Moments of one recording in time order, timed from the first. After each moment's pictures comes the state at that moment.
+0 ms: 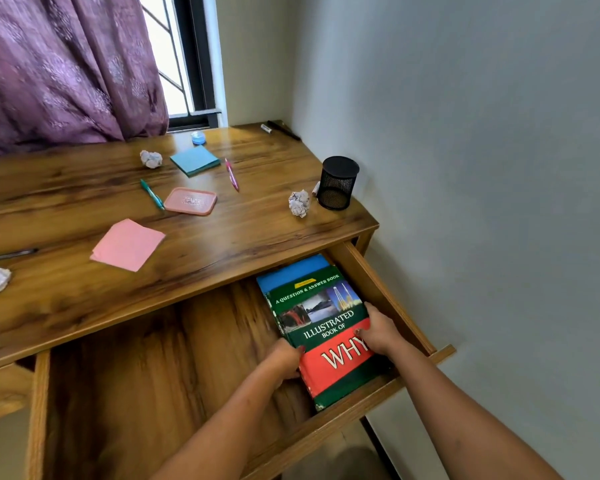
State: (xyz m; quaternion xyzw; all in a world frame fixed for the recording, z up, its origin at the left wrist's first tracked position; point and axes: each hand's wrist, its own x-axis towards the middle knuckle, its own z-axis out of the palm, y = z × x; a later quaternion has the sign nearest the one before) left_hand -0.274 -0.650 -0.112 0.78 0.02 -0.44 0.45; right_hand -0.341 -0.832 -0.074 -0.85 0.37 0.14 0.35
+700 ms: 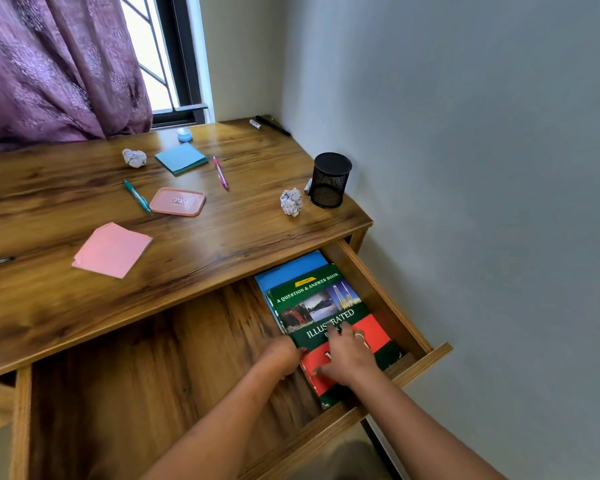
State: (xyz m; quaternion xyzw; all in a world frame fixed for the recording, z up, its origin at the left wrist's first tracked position) left_hand -0.260 -0.660 -0.111 0.89 -0.18 -0.38 0.16; right_hand -0.346 -0.764 -0.078 -0.92 0.28 0.22 0.15
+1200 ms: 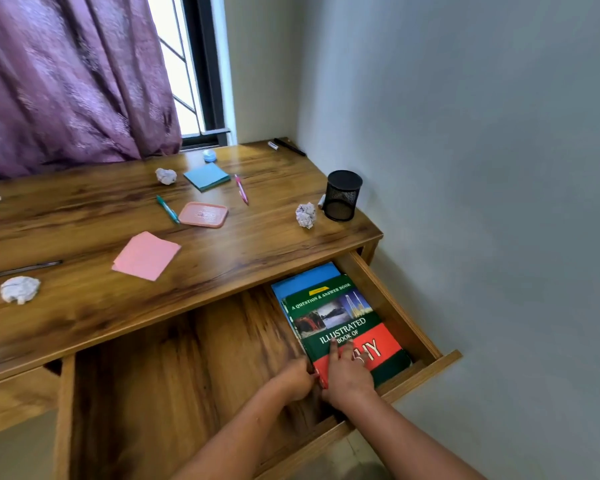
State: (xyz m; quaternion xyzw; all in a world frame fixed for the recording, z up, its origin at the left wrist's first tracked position) left_hand -0.291 -0.637 -0.105 0.86 -0.23 -0.39 0.24; right_hand -0.356 -0.727 -0.093 -0.92 0.28 0.26 0.07
